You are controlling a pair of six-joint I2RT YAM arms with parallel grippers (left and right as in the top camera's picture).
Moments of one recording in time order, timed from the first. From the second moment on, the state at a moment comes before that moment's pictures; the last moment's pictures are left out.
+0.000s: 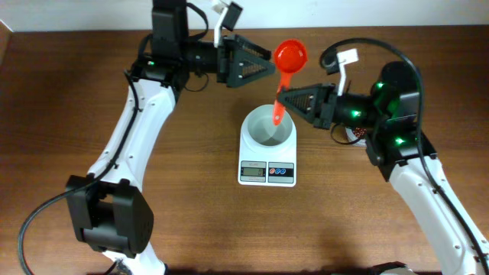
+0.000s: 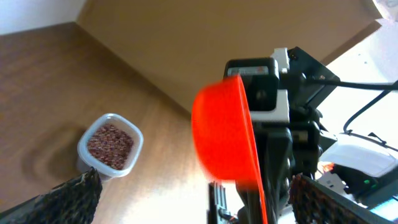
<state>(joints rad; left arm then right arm) -0.21 1.86 1.70 -0.26 1.39 -0.28 0.20 1.36 1.06 0.13 -1.11 0.68</state>
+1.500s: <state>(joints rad) -0.19 1.86 1.70 -0.24 1.01 -1.17 0.25 1.44 1.06 0.16 -1.07 0.68</state>
